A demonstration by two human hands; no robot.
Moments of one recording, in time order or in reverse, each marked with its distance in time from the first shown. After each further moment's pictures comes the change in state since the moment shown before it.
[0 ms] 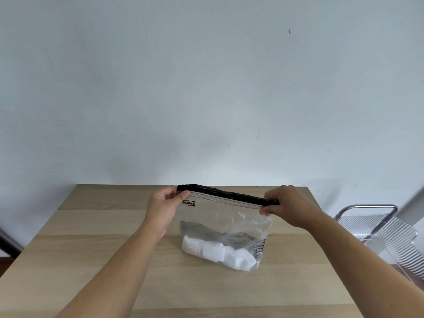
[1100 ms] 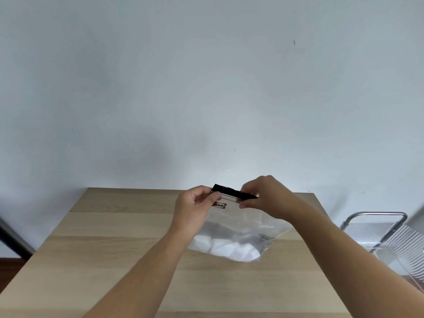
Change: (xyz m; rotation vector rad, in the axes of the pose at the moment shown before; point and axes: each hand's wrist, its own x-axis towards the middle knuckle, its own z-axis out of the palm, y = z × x) left_hand -0.034 0.035 0.039 0.021 -0.110 0.123; right_hand 0.013 -0.068 0.000 0.003 -0.063 -0.188
